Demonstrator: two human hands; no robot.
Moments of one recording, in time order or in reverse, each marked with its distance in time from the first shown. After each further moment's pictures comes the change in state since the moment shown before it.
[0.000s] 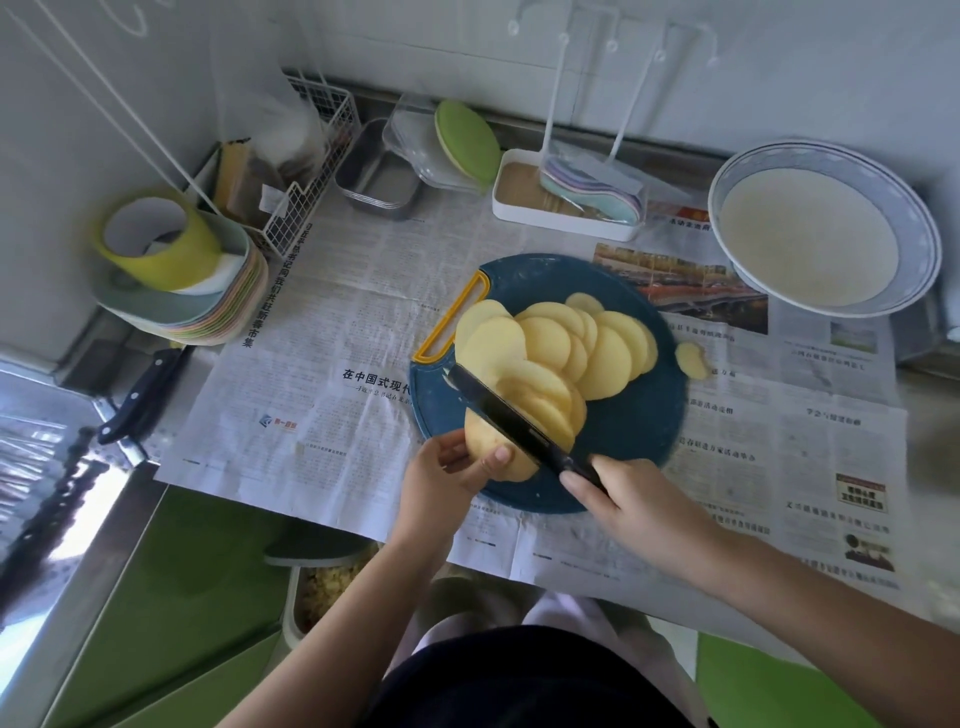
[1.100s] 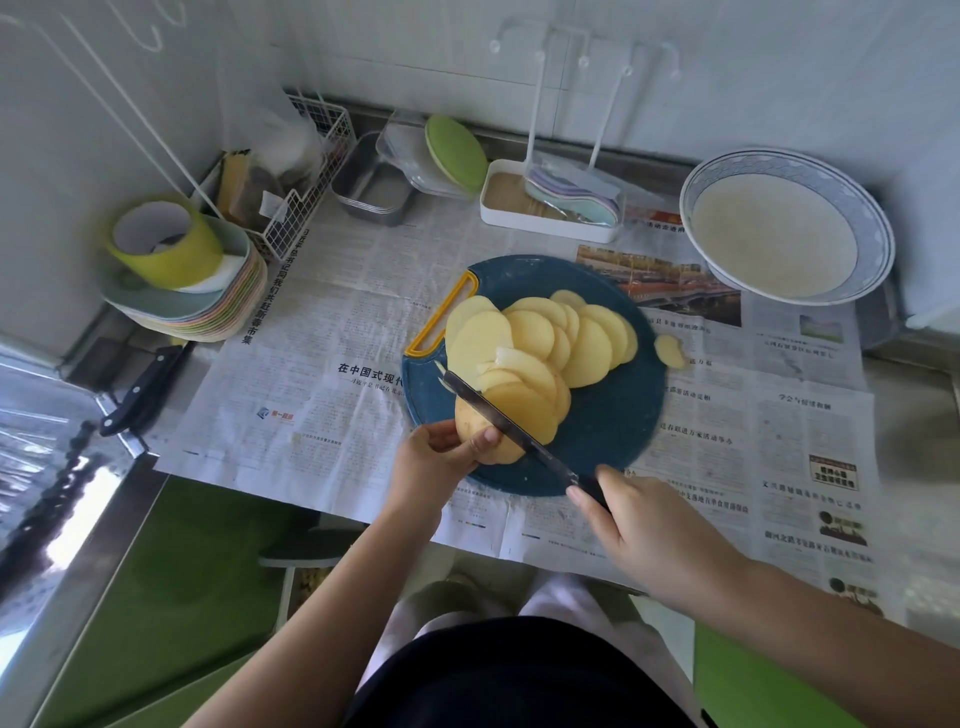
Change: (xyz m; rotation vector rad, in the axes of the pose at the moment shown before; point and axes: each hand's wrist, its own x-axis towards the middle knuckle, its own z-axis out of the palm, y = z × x) left_hand -0.001 0.004 0.002 -0.063 -0.045 0.040; right_hand -0.049 -0.017 0.000 -0.238 0.047 -0.008
